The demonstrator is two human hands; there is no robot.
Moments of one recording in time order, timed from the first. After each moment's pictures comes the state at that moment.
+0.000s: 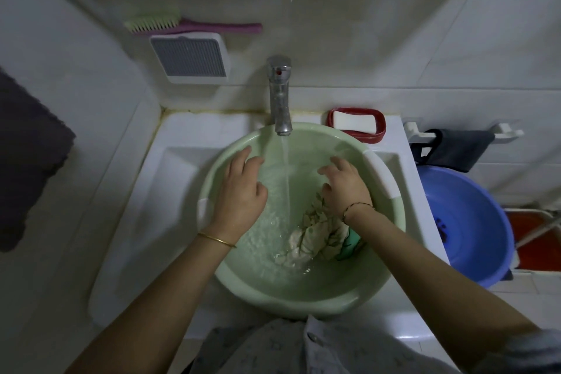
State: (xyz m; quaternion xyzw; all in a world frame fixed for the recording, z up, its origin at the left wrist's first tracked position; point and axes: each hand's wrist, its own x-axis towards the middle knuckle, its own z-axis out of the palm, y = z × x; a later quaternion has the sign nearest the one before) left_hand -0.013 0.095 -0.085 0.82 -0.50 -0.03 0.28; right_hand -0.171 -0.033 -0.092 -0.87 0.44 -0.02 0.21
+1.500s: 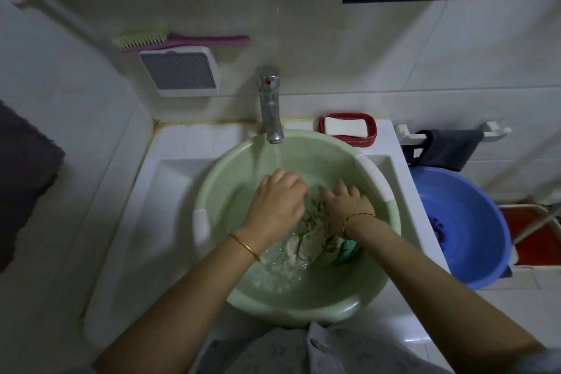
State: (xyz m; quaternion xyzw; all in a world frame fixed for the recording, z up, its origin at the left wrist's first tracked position) left_hand -0.053 0.064 -0.077 0.71 -0.68 0.00 0.17; right_hand -0.186 -0.027 -0.098 -0.87 0.42 0.24 0.10
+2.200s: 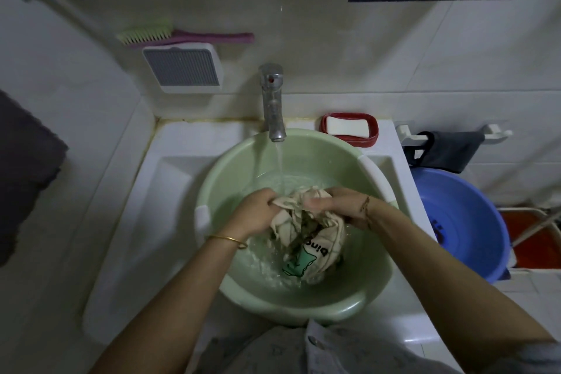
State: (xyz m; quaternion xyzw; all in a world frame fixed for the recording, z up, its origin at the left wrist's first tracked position) left_hand -0.031 0.080 -0.072 0.80 -0.46 -0.34 0.18; right_hand -0.185 -0.046 -0.086 -0.61 0.43 0.14 0.66
